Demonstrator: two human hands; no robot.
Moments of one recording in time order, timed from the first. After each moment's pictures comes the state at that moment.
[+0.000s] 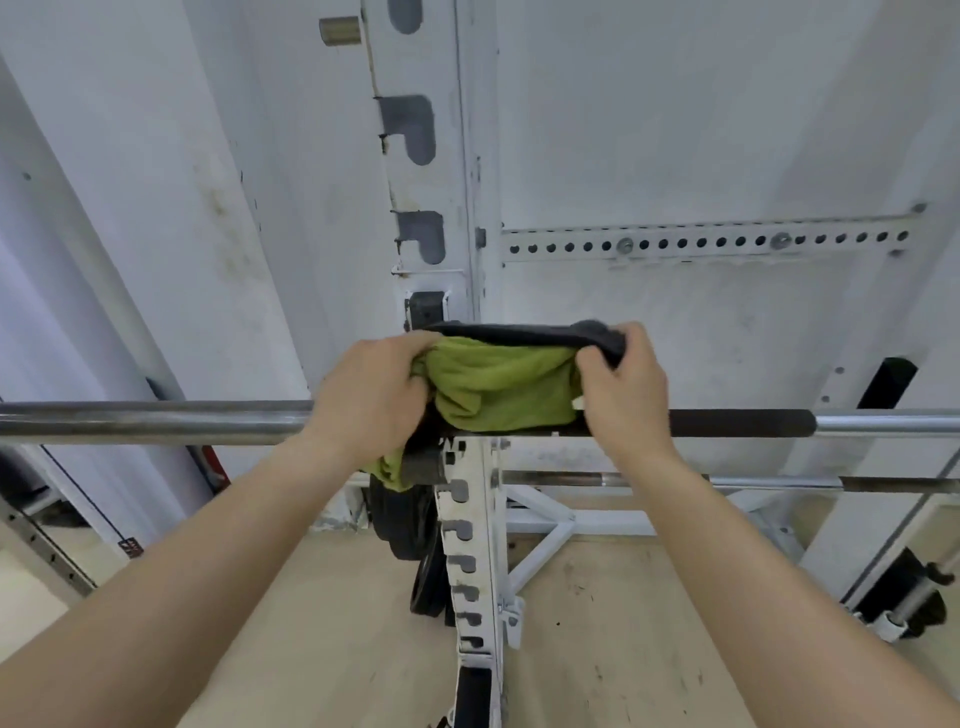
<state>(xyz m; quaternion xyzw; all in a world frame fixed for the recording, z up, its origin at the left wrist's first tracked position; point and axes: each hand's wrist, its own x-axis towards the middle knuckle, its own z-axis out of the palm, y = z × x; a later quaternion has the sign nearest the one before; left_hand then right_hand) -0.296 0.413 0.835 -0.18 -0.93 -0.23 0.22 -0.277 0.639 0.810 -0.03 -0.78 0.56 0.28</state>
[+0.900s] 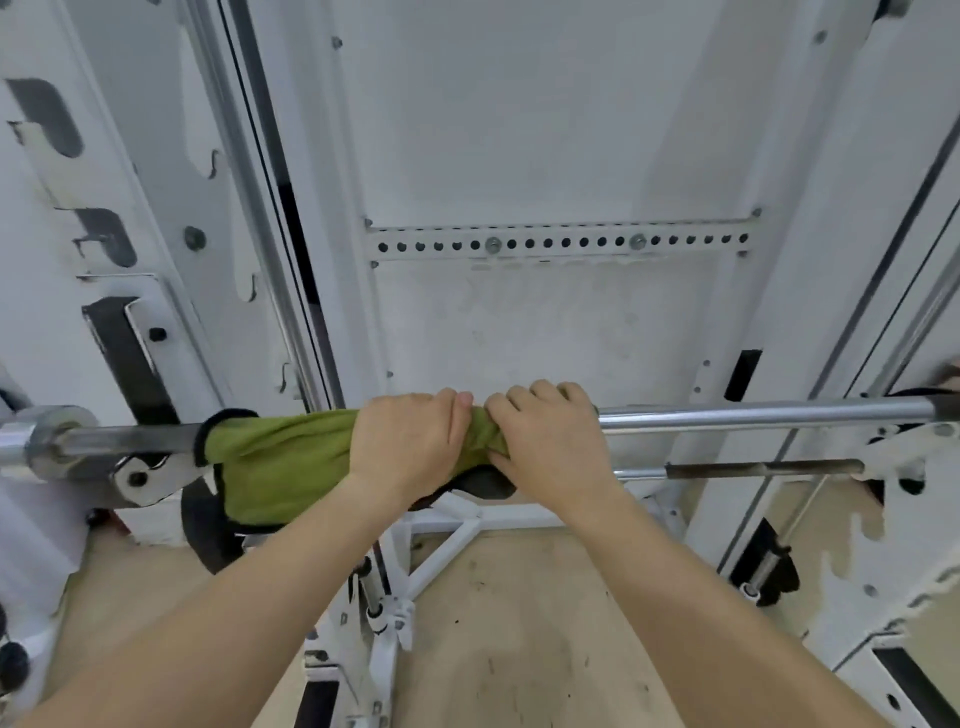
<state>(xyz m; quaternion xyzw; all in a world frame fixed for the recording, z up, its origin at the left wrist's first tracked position) -0.304 0.698 0.753 -0.22 -0.92 0.06 0.33 -0.269 0.870 0.751 0.13 -0.95 -0.07 0.27</state>
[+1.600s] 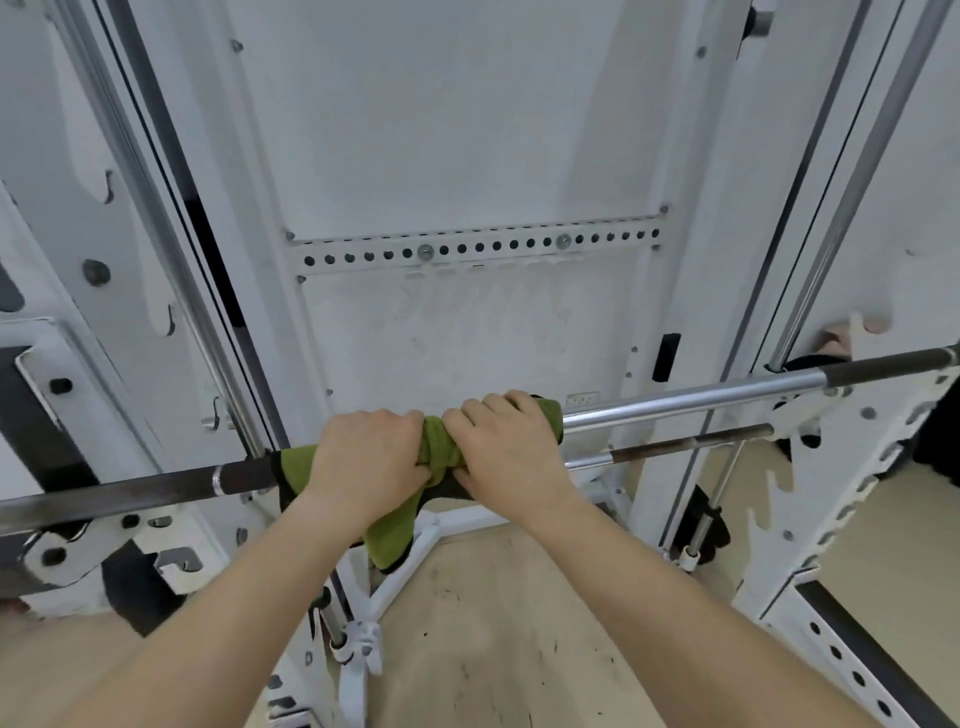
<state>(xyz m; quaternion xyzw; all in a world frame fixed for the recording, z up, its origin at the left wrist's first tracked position) -0.307 0.702 0.774 -0.28 -0.93 0.13 0.21 -0.270 0.864 0.744 0.11 -0.94 -0.06 0.32</state>
